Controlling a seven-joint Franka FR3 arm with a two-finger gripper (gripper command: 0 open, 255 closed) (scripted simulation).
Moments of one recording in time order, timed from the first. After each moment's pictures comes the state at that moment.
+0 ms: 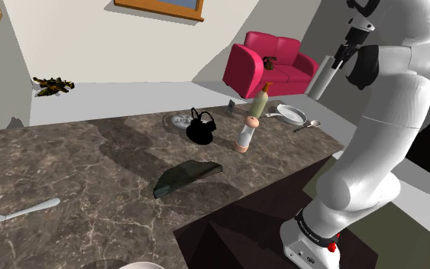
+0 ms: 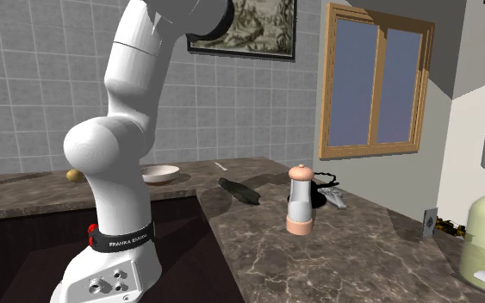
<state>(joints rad) -0.42 0.33 -0.74 -1.08 0.21 1.34 -0.98</state>
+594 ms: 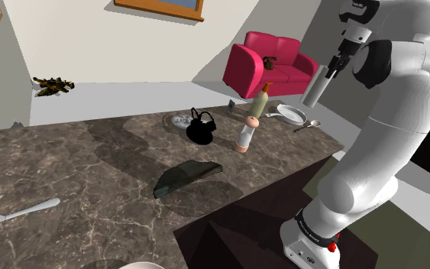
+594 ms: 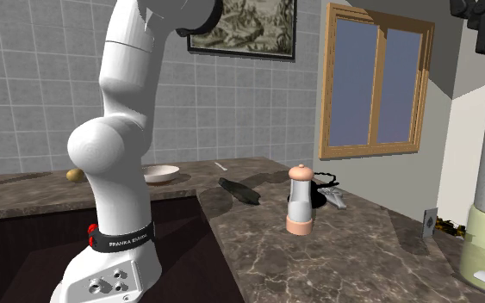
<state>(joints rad) -0.34 0.24 -0.74 -1.32 0.15 1.51 -0.96</state>
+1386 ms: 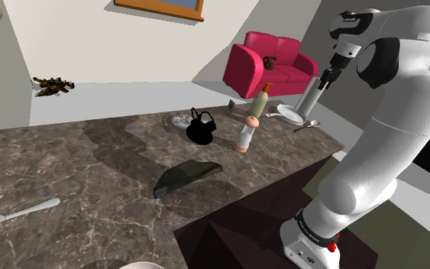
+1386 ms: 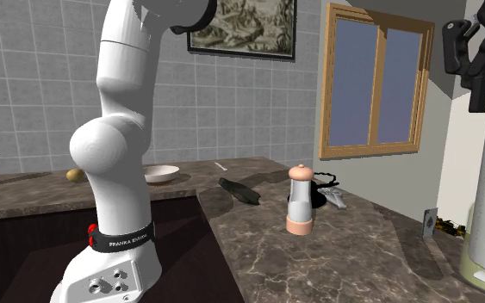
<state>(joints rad) -0.30 0.20 -0.74 -1.53 0.12 1.69 -0.94</state>
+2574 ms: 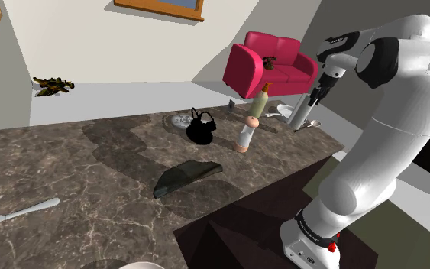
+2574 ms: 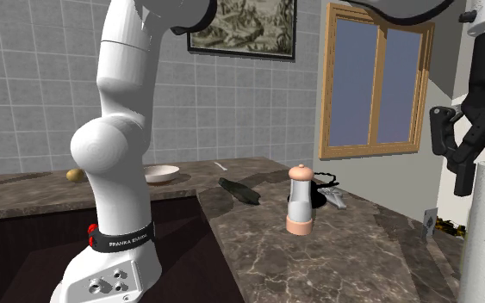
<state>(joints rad) -0.29 0.20 -0.73 -1.77 0.13 1.93 -0.95</state>
